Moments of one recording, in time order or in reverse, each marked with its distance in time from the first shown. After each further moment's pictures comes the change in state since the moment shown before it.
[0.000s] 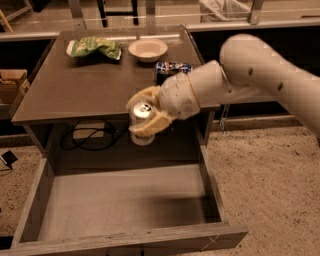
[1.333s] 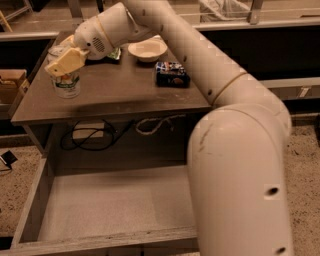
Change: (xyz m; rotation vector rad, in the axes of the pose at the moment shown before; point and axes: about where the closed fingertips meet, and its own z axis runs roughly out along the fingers) arm -0.123 -0.161 0.132 -0.173 -0.107 0.185
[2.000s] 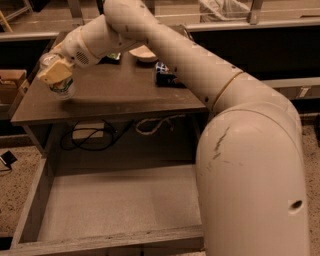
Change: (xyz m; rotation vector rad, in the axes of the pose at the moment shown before) arm 0.012 -0.032 0.042 0.192 0.069 -0.076
